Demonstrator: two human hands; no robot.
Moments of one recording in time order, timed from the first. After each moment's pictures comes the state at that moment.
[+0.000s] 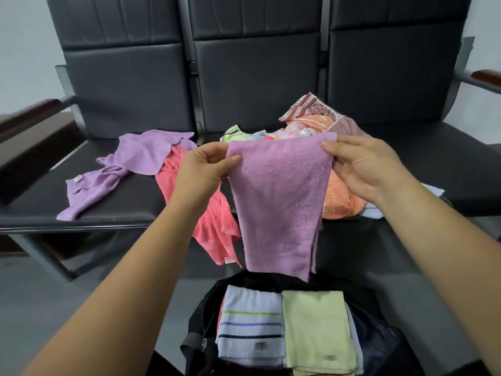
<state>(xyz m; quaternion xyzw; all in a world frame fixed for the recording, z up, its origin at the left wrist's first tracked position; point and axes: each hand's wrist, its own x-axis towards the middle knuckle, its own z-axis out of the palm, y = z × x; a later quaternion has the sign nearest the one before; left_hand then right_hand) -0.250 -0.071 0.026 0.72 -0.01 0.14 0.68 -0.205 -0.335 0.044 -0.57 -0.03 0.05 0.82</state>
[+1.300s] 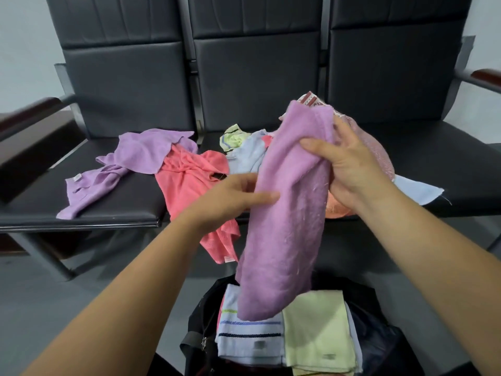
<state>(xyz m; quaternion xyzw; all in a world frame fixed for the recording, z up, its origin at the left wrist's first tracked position) -0.269 -0.097 0.019 0.77 -0.09 -0.12 0.62 -0.224 -0.306 0.045 -0.55 -0.13 0.02 0.82</state>
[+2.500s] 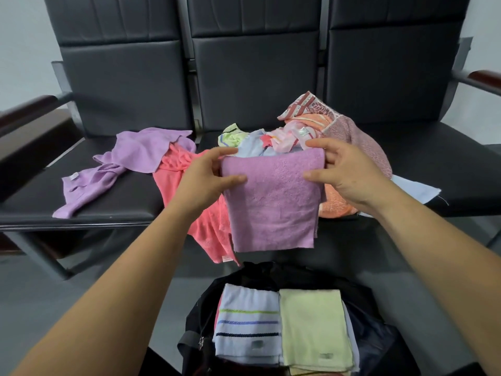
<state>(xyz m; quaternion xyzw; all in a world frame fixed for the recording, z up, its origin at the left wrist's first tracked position) -0.244 -0.060 0.007 0.84 -0.02 0.11 0.53 -0.208 -0.334 0.025 -0.76 -0.15 0.05 0.63</state>
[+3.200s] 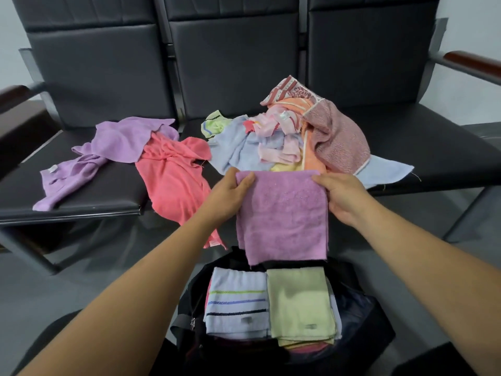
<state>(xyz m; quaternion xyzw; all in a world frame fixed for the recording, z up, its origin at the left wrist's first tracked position) -0.249 -0.126 -0.048 0.88 0.00 0.05 0.47 -0.218 -0.369 -0.053 -0.65 0.11 0.07 0.75</state>
